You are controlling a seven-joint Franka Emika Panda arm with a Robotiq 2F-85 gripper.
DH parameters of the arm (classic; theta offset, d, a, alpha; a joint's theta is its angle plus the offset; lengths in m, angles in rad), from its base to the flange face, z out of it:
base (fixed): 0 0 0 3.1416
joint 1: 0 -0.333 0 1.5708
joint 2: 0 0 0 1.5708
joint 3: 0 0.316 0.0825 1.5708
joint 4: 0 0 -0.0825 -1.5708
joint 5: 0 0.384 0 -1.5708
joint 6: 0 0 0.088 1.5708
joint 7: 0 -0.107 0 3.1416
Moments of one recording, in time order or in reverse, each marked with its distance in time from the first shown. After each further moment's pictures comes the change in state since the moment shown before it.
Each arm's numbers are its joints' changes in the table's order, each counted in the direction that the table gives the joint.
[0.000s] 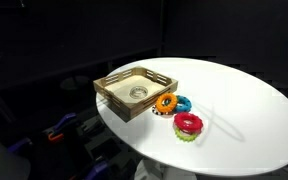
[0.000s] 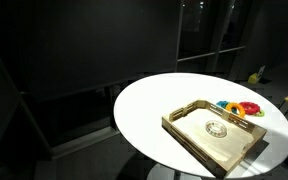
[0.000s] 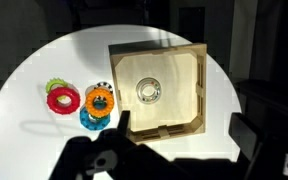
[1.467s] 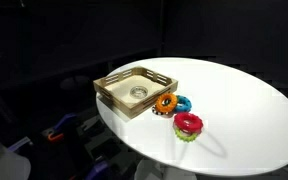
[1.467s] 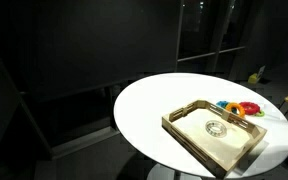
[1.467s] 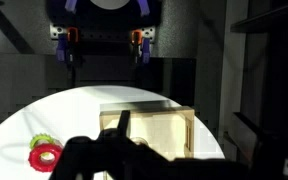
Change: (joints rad) arm -0.068 -0.181 -0.011 -0.144 0.027 0.221 0.014
